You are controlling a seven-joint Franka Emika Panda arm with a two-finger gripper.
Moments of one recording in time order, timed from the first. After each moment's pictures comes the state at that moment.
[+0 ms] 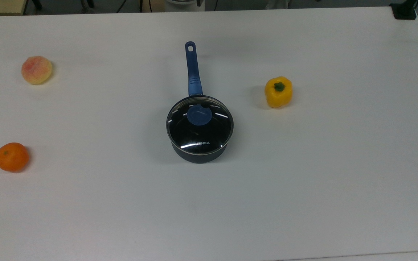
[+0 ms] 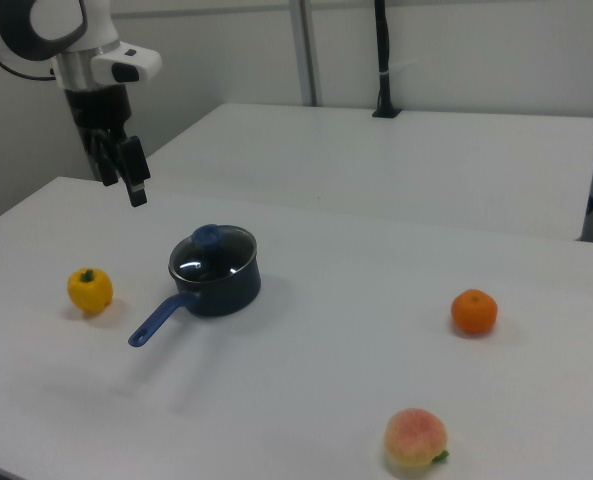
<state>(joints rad) 0.10 -0.03 0.02 -1.61 0.02 1.55 0.44</state>
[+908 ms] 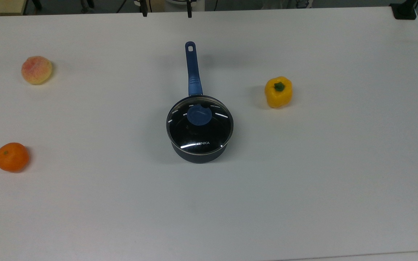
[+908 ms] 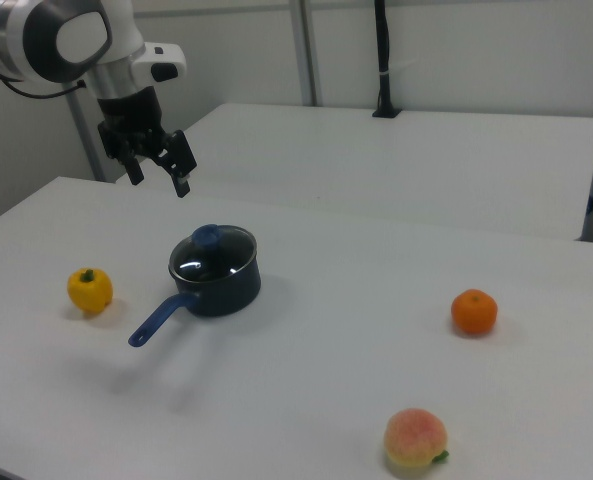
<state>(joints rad) 0.06 -0.03 0.02 -1.66 0.03 1.76 0.05</state>
